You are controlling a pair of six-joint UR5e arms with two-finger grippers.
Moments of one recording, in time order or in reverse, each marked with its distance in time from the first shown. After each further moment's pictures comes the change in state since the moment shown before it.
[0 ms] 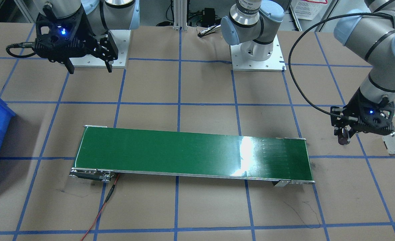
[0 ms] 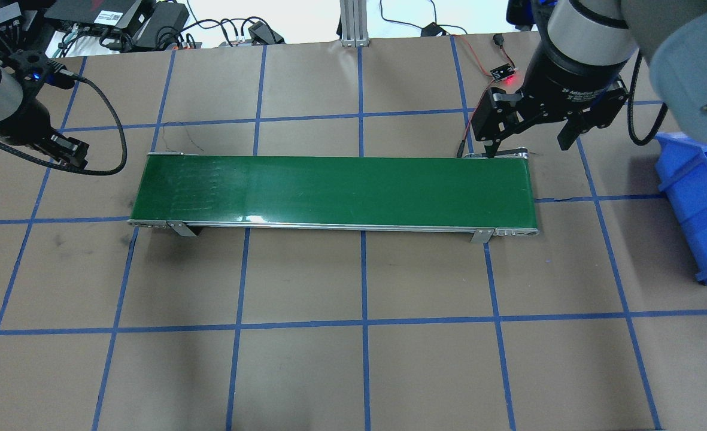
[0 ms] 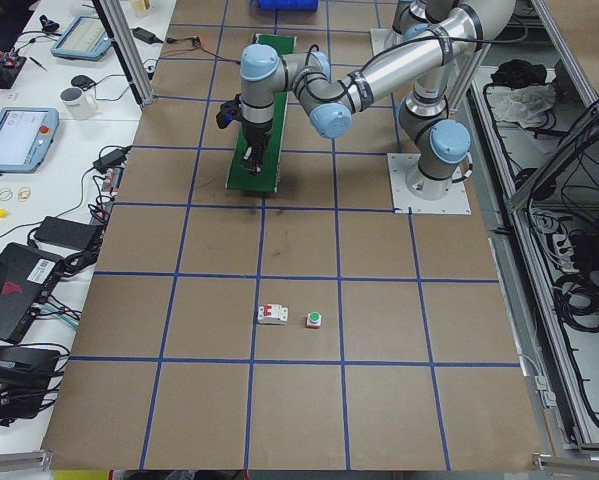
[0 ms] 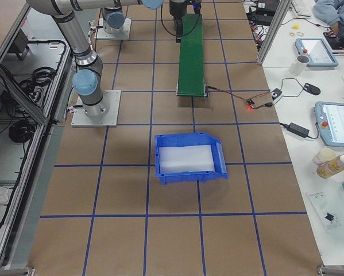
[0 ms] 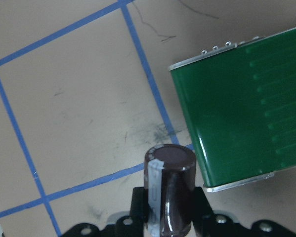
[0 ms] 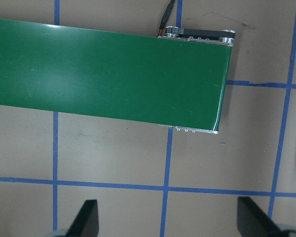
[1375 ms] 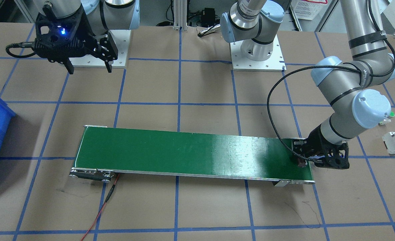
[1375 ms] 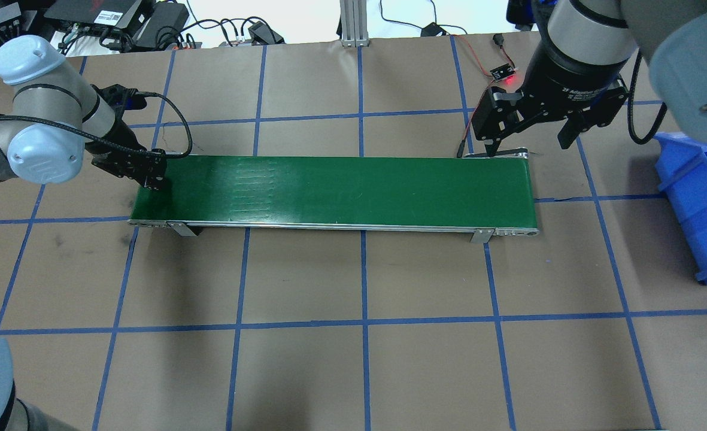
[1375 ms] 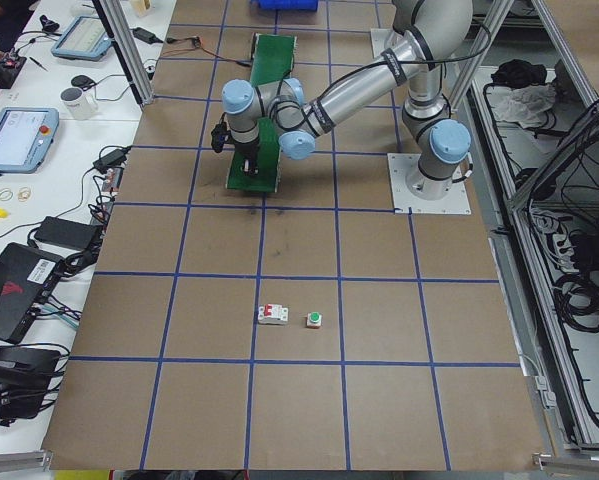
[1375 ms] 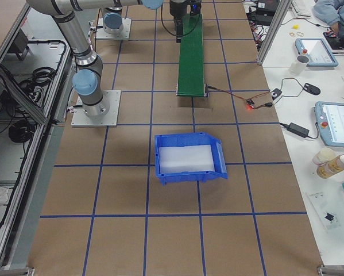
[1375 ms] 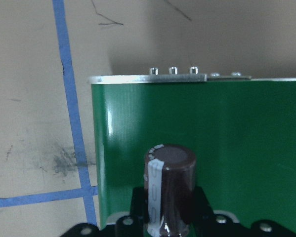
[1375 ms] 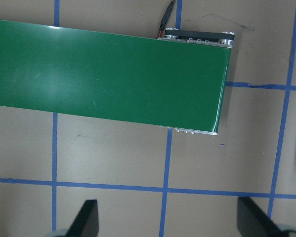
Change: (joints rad) left arm -0.090 -0.209 -0.001 0.025 -0.115 -0.380; right arm -0.001 0.000 0.000 -0.005 -0.001 -0.003
